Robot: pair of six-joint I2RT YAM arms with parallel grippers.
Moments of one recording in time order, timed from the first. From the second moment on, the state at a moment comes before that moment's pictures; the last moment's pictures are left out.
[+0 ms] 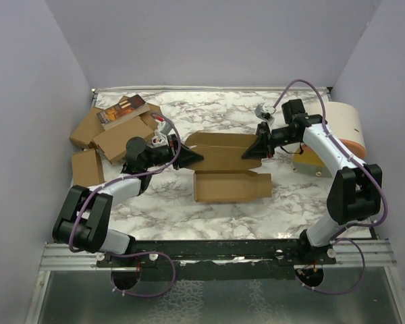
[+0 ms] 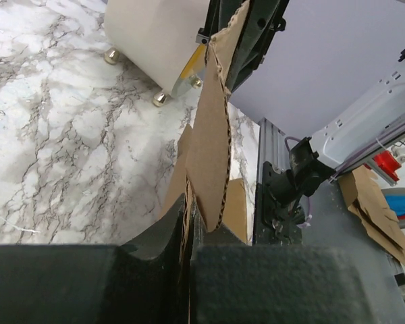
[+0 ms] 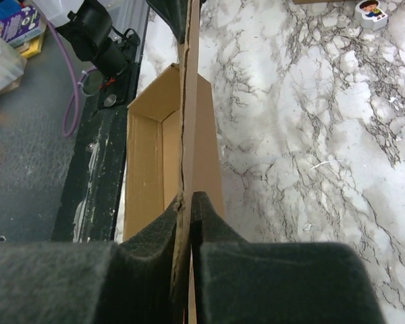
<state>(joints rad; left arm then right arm) -0.31 1.41 0.57 0.97 0.98 -0.73 0.18 1.63 1.31 -0.89 -1.34 -0.85</state>
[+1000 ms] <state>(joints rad) -0.36 1.22 0.23 1.14 0.63 -0.45 0.03 1.34 0.71 -0.04 -1.21 -0.53</state>
